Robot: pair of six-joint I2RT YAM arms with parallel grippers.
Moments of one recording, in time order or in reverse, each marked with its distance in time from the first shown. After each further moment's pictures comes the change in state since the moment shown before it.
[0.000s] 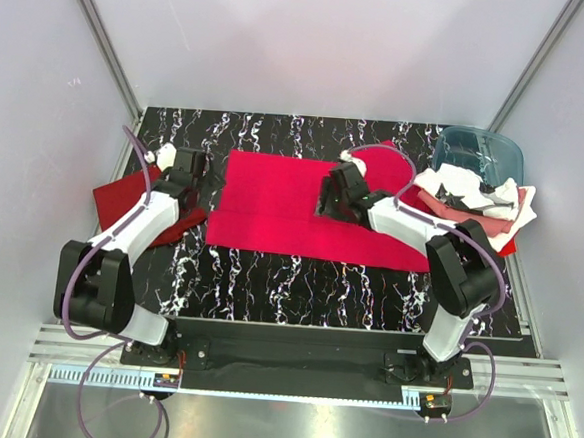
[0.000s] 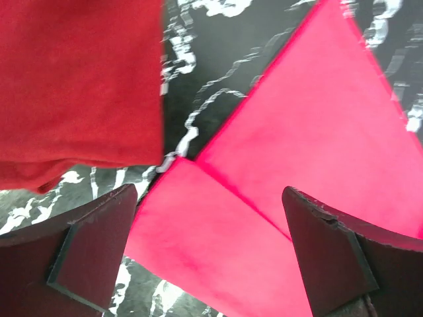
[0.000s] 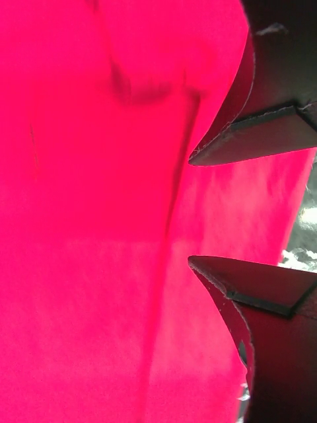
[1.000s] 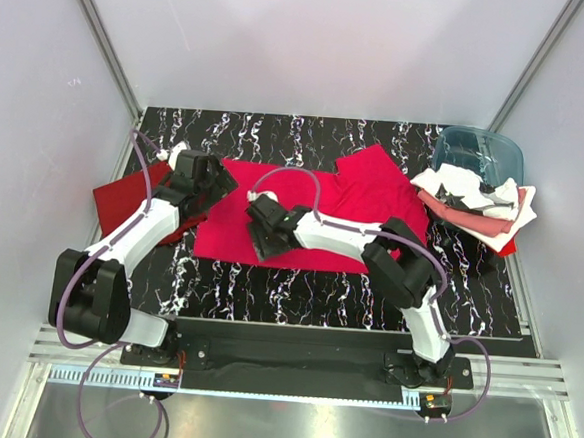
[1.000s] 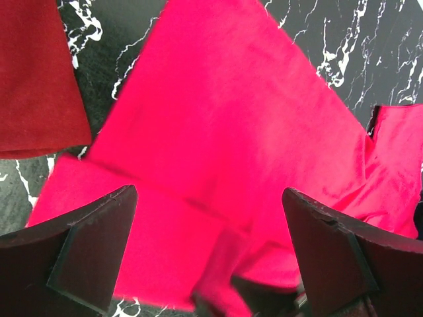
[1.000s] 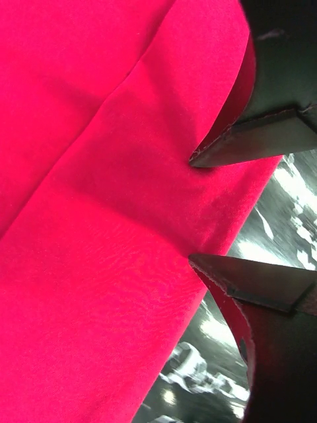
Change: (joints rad) left arm -0.042 -0.066 -0.048 0.097 0.186 0.054; right arm 0.399 0.321 0.364 -0.277 0.003 -0.177
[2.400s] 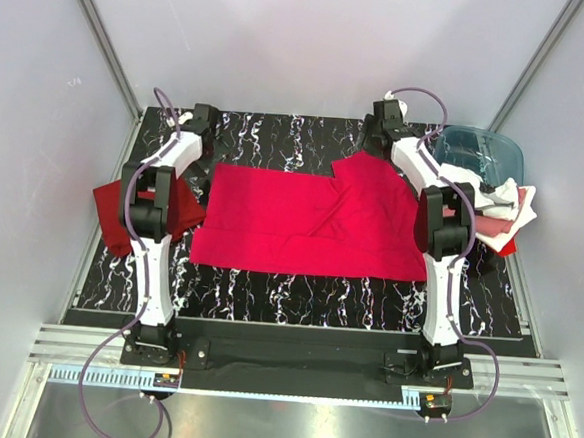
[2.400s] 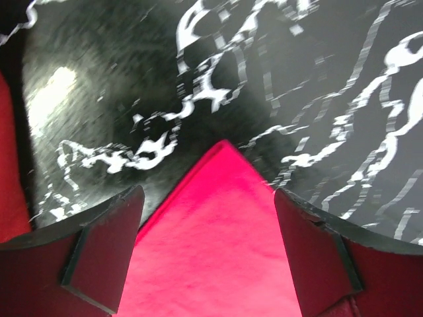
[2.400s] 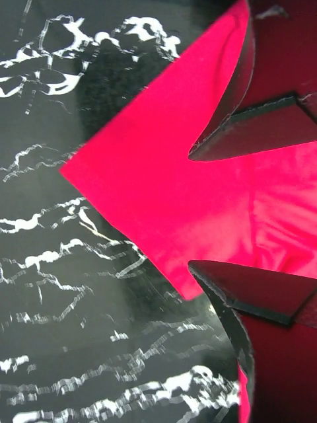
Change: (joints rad) left arm 0.144 0.833 0.822 -0.267 -0.088 -0.016; right arm -0.721 0.163 0.424 0.035 0.010 0.004
